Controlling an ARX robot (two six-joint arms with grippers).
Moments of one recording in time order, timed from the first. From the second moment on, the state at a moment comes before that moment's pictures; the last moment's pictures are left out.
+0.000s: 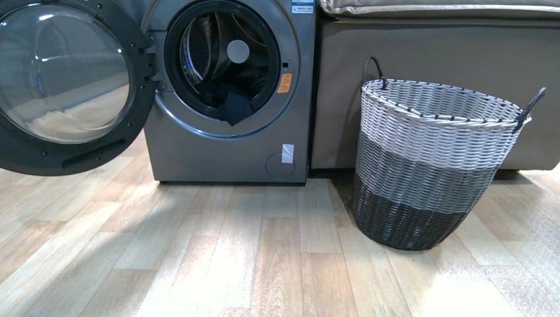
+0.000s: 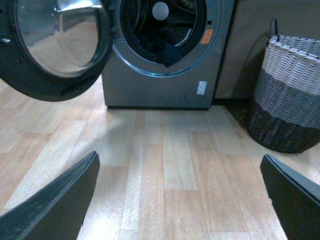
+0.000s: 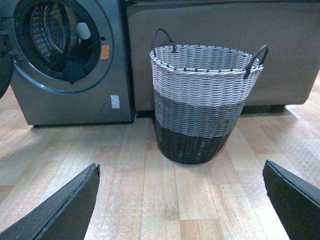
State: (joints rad) left arm 0.00 0.00 0.01 0.00 0.00 0.00; right arm 0.00 0.00 0.00 0.00 0.00 0.00
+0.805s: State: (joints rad) left arm 0.00 0.00 0.01 0.00 0.00 0.00; right arm 0.00 0.00 0.00 0.00 0.00 0.00
